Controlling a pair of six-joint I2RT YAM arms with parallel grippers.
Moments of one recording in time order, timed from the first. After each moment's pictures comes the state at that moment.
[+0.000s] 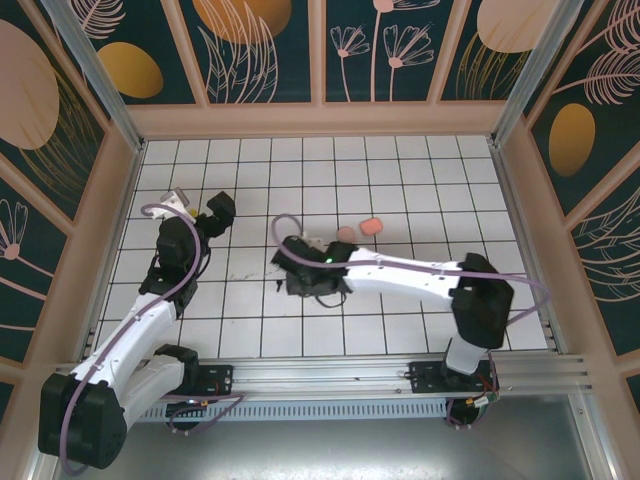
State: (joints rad) left arm -0.25 0.94 0.50 0.24 -0.13 -0.69; right arm 1.13 1.67 1.27 -0.75 0.20 0.99
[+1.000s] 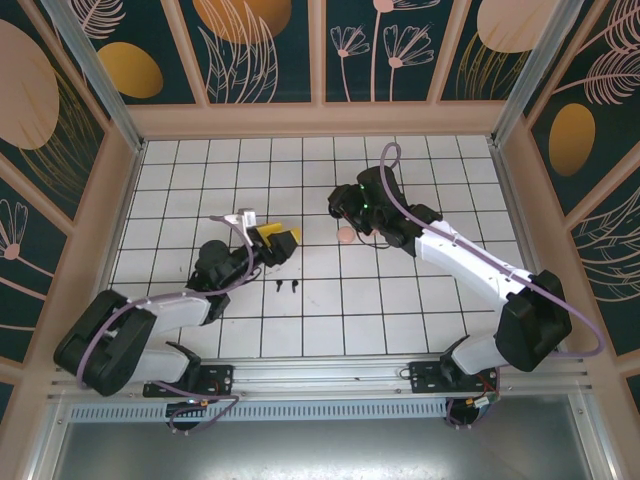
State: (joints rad) left arm -0.54 1.37 0.32 1.06 0.35 -0.77; right arm 0.67 1.43 1.13 -0.32 -0.02 1.19
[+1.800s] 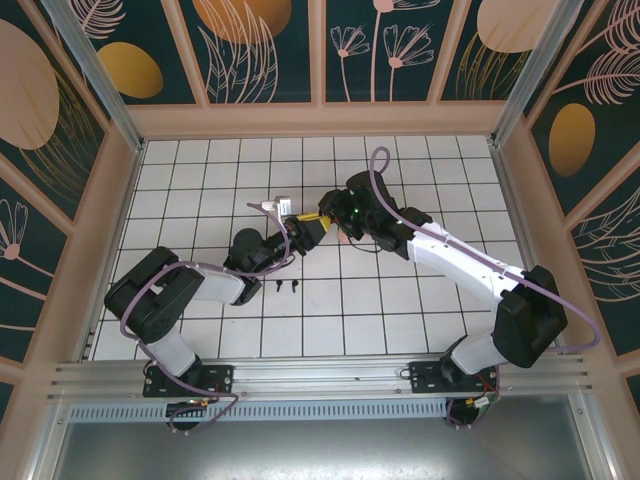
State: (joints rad) left arm -0.67 1.69 0.55 1.28 0.34 -0.82; right arm 0.73 1.45 1.13 -0.30 -0.02 1.22
